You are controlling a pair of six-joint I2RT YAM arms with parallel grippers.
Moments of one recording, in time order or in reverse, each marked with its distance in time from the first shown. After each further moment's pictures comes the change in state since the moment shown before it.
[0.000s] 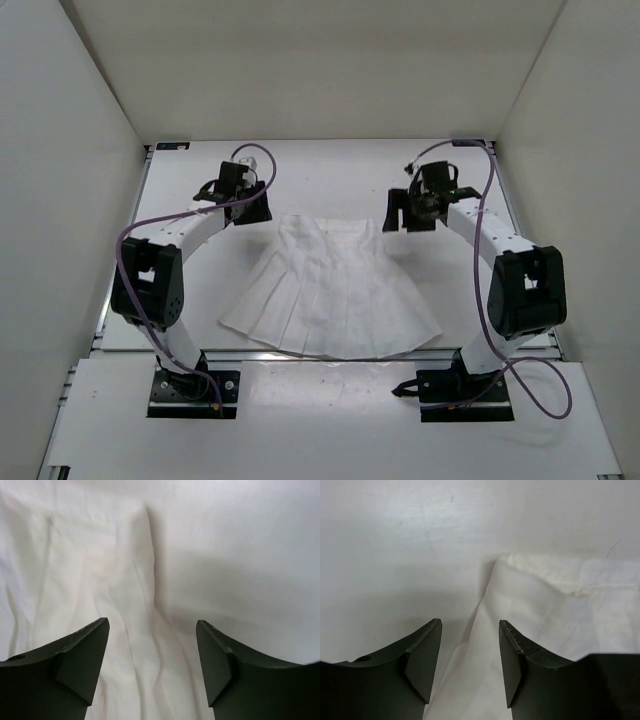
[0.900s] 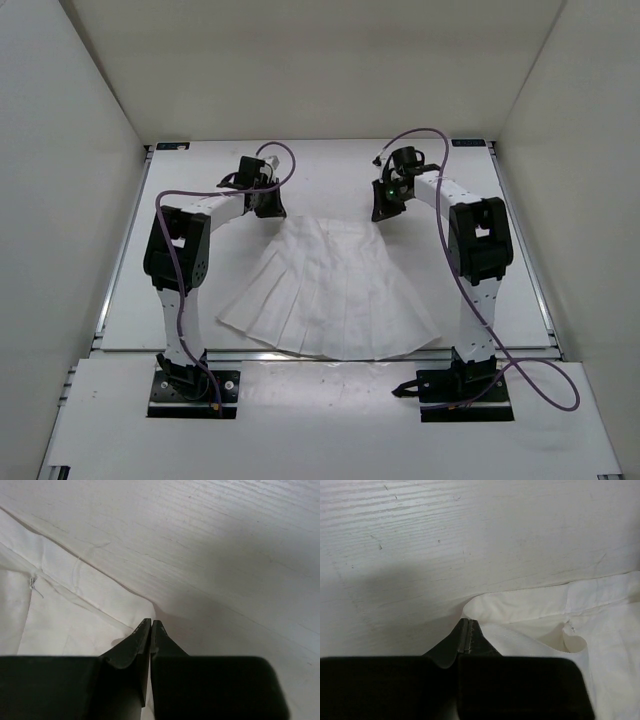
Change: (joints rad) left arm -0.005 0.345 0.242 0.111 0.206 0.031; right arm 0.019 0.510 0.473 -0.020 -0.105 -0.146
